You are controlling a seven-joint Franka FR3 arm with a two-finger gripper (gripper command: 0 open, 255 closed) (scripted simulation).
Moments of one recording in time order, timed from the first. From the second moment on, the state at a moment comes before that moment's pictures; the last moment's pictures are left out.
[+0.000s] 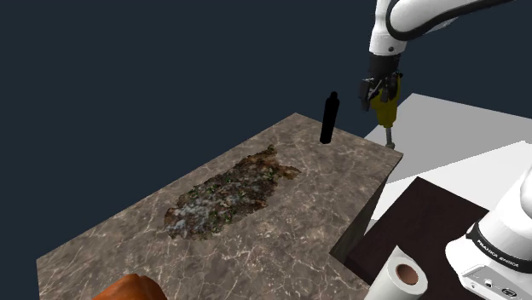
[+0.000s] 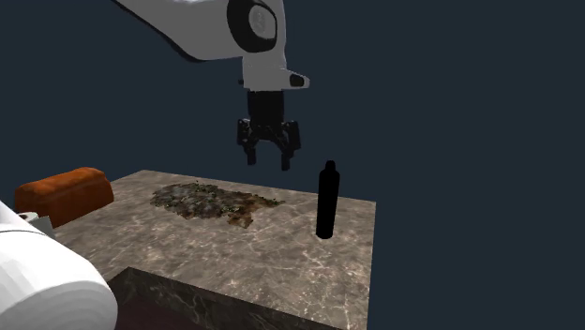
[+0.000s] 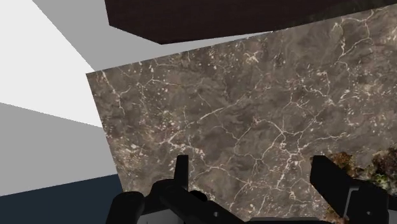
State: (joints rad) arm -0.07 -0.39 -0.02 -2.32 -0.05 1.88 0.06
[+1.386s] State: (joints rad) arm -0.13 0.13 -0.09 -1.97 0.07 2.25 0.02
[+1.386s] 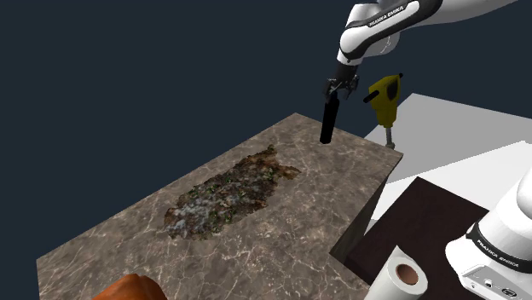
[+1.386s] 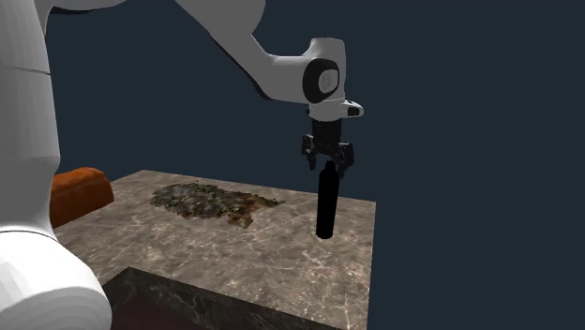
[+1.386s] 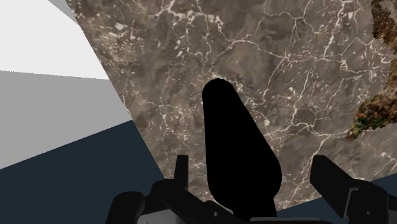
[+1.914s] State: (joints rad) arm -0.13 0.15 -0.09 -1.99 0.07 2.28 0.02
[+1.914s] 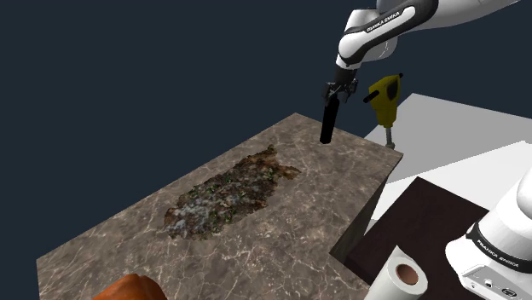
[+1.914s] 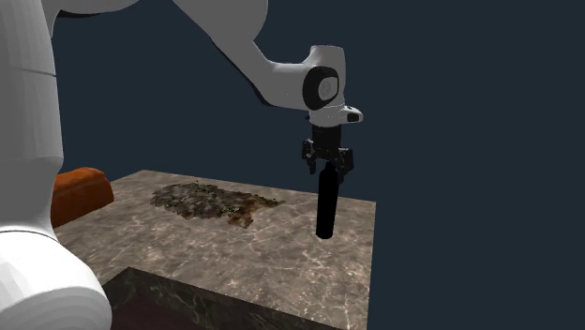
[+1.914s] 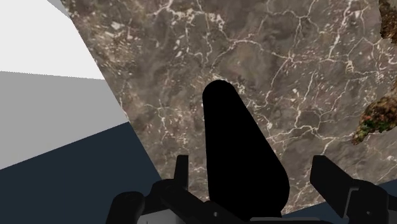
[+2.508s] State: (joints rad) arm -0.13 0.15 -0.09 -1.99 0.07 2.28 0.02
